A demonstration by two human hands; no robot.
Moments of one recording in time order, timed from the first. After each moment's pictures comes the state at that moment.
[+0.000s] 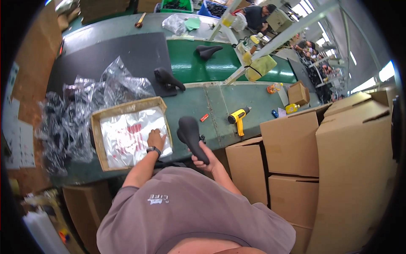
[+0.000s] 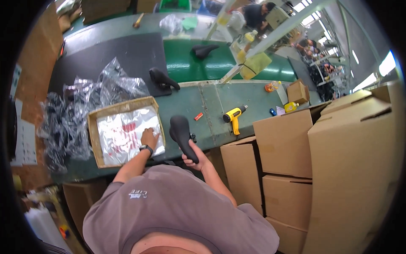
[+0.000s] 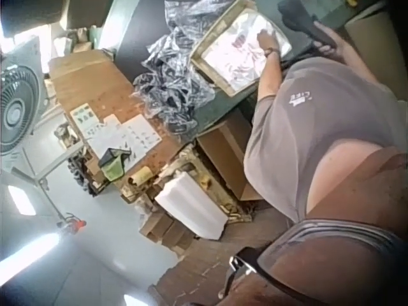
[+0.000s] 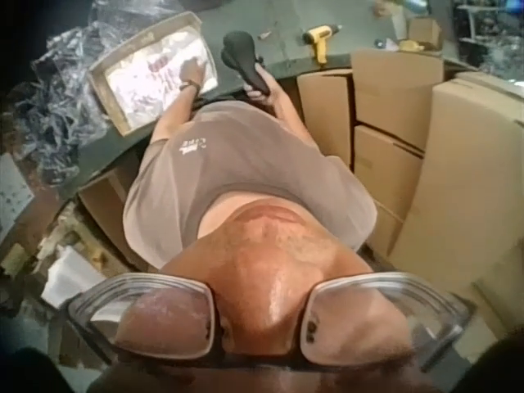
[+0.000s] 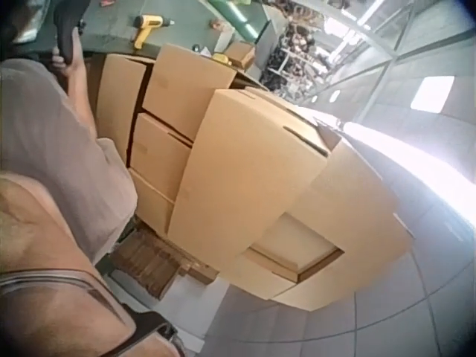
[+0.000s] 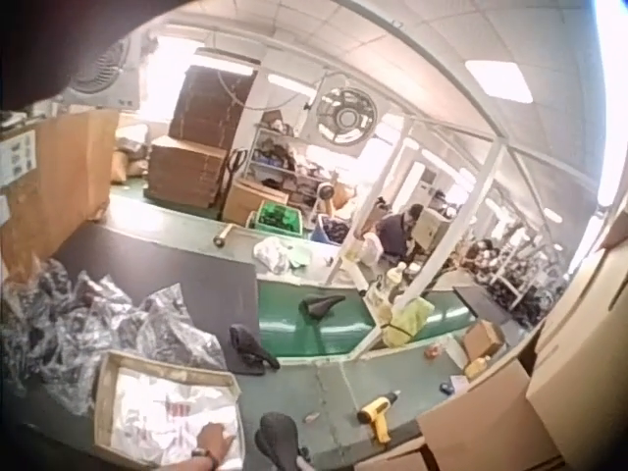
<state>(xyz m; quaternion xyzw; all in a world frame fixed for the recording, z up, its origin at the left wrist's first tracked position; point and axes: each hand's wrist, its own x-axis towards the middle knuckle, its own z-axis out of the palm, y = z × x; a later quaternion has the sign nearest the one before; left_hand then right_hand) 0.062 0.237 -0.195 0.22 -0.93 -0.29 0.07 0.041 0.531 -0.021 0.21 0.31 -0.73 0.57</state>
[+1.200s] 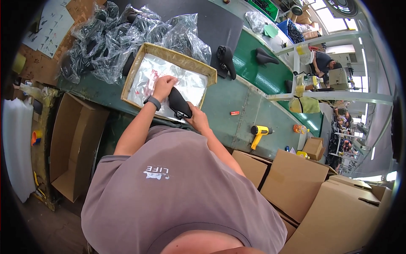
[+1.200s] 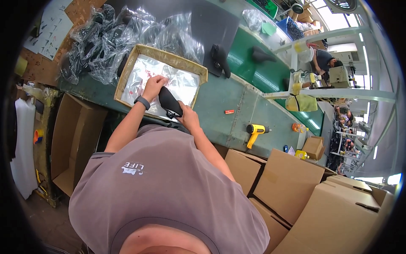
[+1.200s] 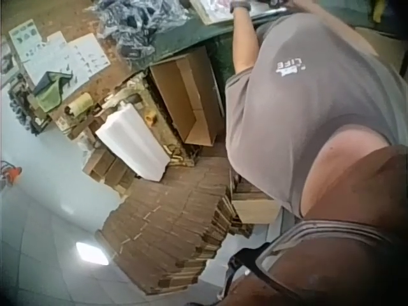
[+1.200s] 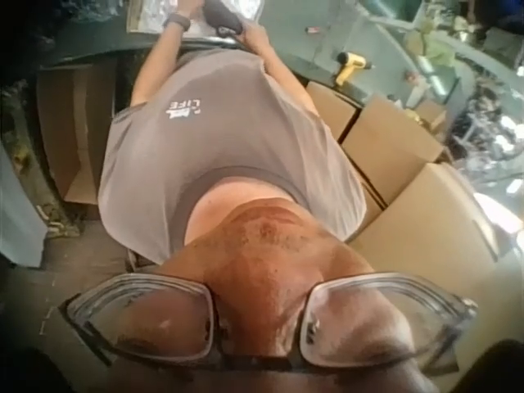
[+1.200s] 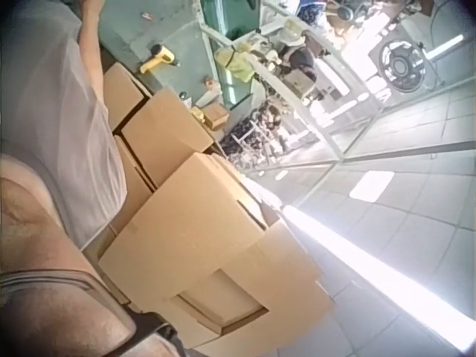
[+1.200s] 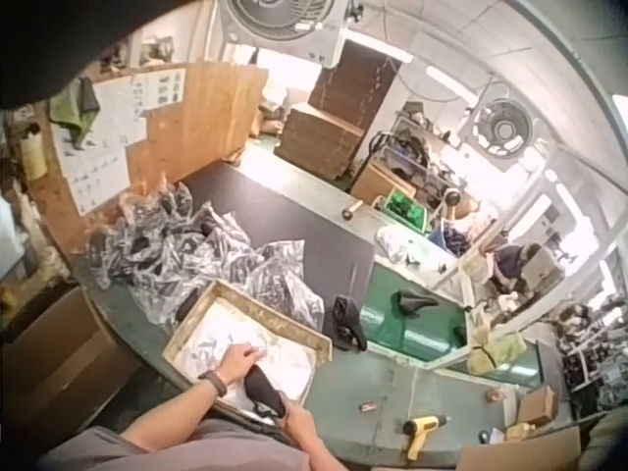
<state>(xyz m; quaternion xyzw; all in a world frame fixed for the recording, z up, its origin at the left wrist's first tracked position) 0.126 0.103 -0.146 0.32 -0.69 -0.60 0.25 0.031 0.356 -0.110 -0.45 0.83 -0.19 0.26</state>
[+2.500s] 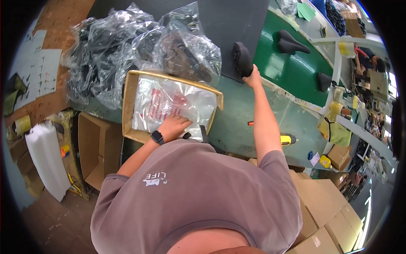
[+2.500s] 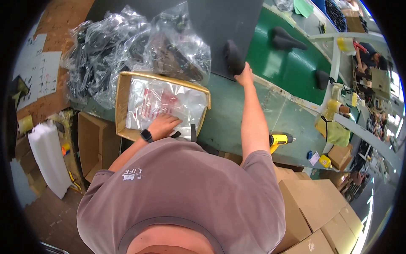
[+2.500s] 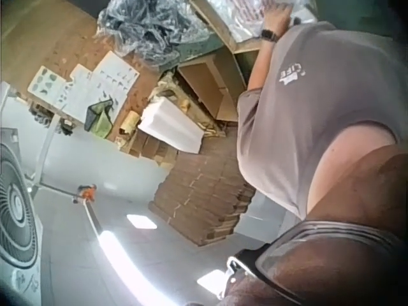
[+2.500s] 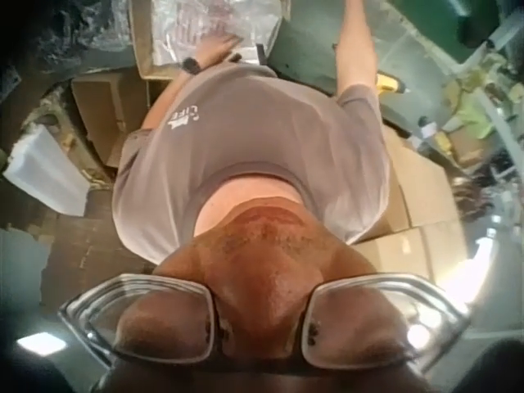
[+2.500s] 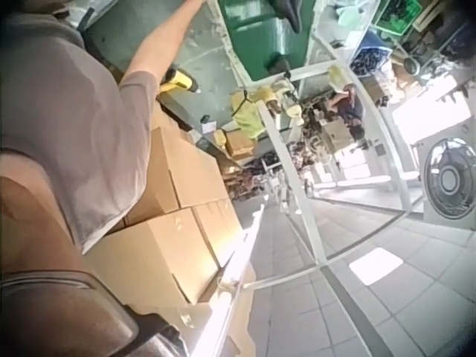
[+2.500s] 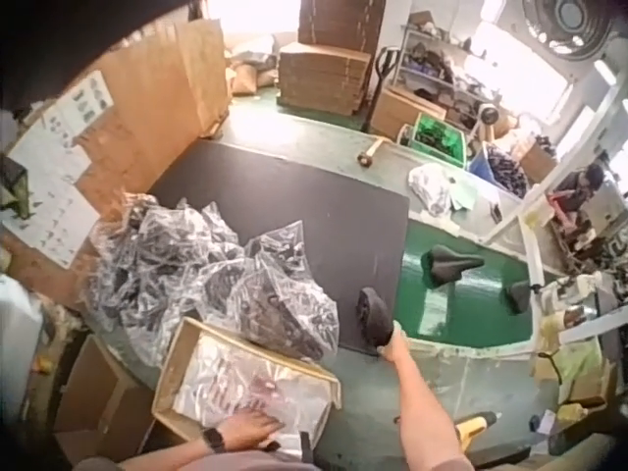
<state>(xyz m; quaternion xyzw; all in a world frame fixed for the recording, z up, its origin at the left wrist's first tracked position) 0.067 0.099 -0.104 0.00 -0.93 -0.35 -0.14 -0.419 0.274 -0.260 -0.28 0.94 -0.11 0.16</state>
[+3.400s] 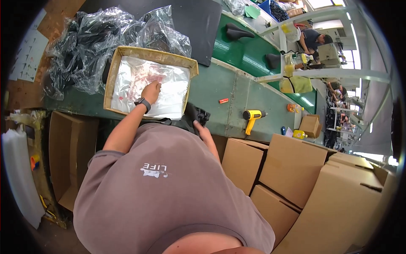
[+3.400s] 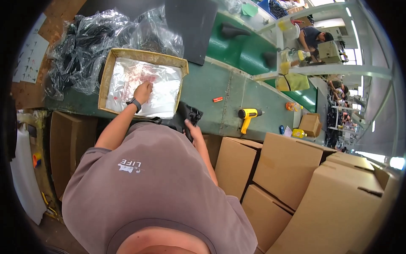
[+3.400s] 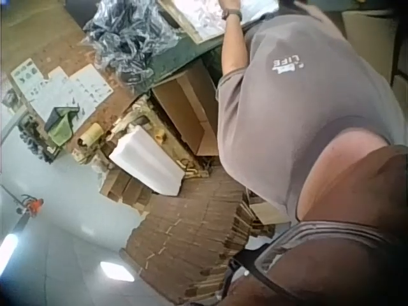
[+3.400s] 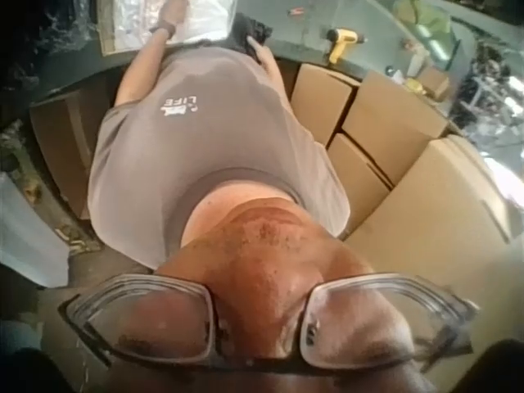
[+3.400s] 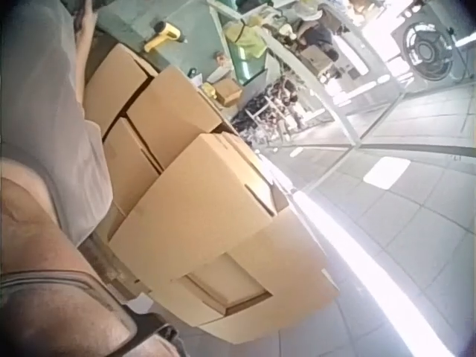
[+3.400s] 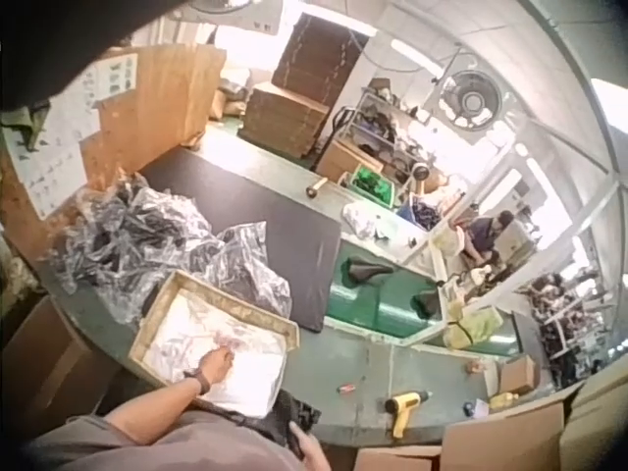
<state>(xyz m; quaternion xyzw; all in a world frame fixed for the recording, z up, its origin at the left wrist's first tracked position) 0.106 0.126 -0.194 0.33 -0.81 -0.47 0.08 0.042 0.503 -0.150 0.21 0.65 -0.57 0.45</state>
